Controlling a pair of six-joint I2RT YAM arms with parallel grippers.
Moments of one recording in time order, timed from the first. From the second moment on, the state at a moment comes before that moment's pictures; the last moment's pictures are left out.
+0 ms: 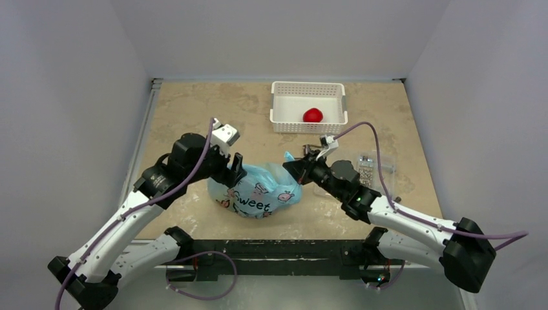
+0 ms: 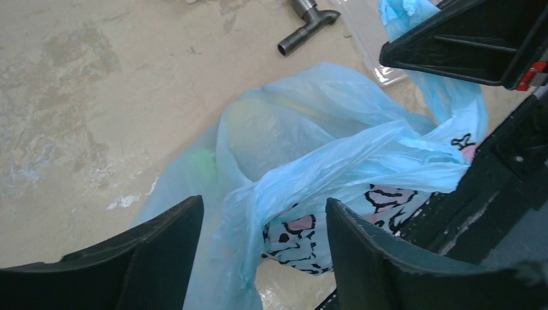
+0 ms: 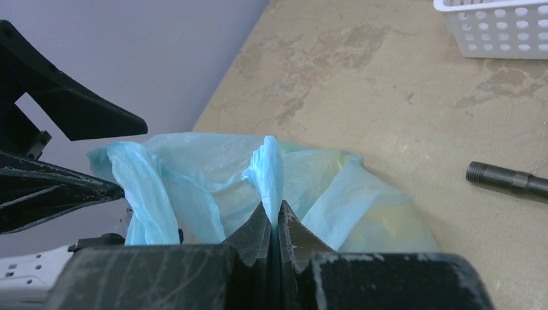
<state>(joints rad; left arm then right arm) -0.62 0.84 0.94 -0.65 0.10 -0.08 0.84 1.01 0.49 0.40 0.07 0.68</state>
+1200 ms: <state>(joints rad) -0.64 0.84 1.12 -0.72 -0.28 -0.19 0.84 1.04 0.62 0.36 0.03 0.65</state>
